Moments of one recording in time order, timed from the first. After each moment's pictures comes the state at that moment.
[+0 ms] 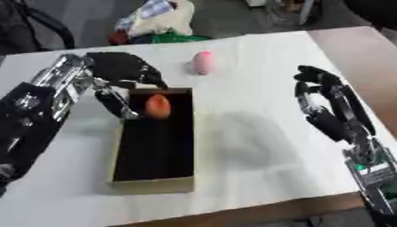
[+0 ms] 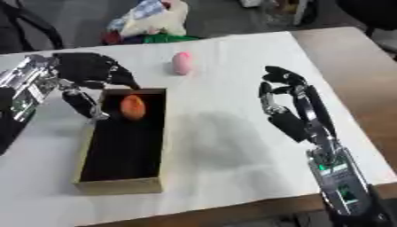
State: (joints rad) left arm -0.91 0.53 -0.36 -1.16 -0.95 -0.74 -0.33; right arm -0.40 -0.29 0.14 -1.58 0.39 -0.16 -0.03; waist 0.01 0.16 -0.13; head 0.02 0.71
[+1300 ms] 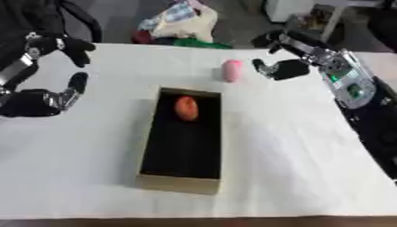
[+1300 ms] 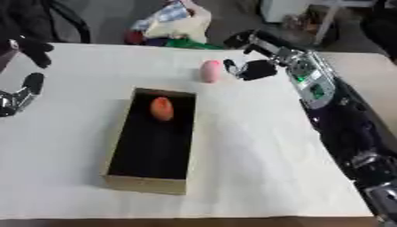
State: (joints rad) left arm -0.54 0.57 -0.10 -1.69 -0.31 -0.39 -0.34; right arm -0.97 -0.38 0.11 -0.87 0.60 -0.22 0.41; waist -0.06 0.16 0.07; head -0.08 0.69
